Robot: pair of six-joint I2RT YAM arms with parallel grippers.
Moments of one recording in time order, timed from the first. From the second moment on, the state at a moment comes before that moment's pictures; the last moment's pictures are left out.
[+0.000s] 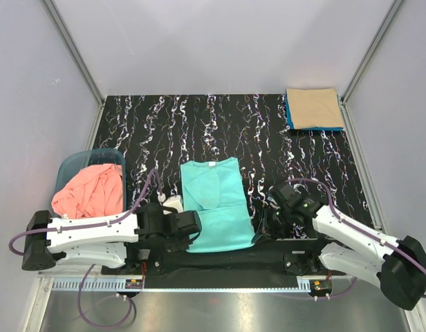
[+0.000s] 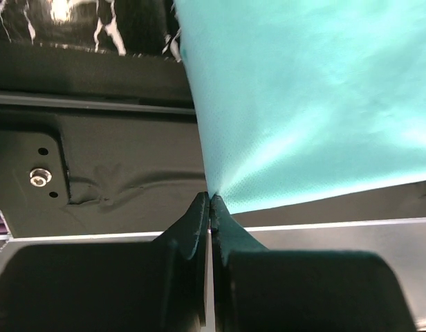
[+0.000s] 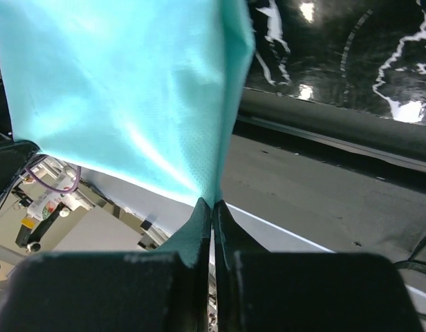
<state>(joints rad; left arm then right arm) -1.35 1.05 0.78 -1.08 -0.18 -1.54 0.71 0.97 0.49 -0.68 -0.48 1.01</state>
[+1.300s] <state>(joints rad) -0.61 1.23 1.12 -1.07 -0.08 -0.94 0.46 1.61 1.18 -0.87 -0.73 0.70</state>
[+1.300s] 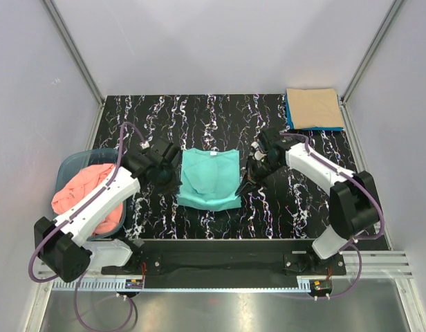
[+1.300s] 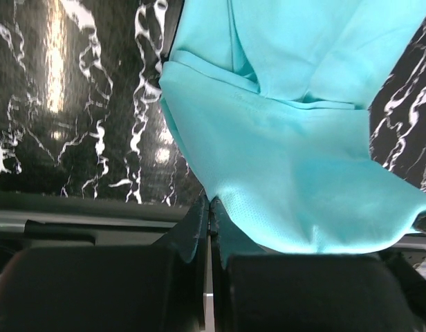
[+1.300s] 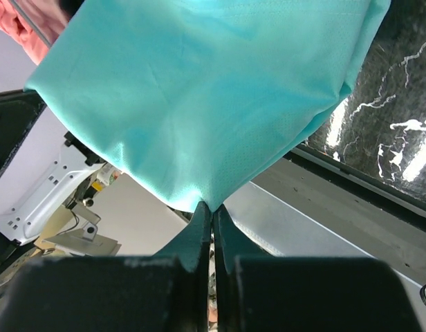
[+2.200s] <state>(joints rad) -0.40 1.53 1.39 -1.02 0.05 -0.77 0.35 1.90 1.50 -0.96 -0.89 0.67</state>
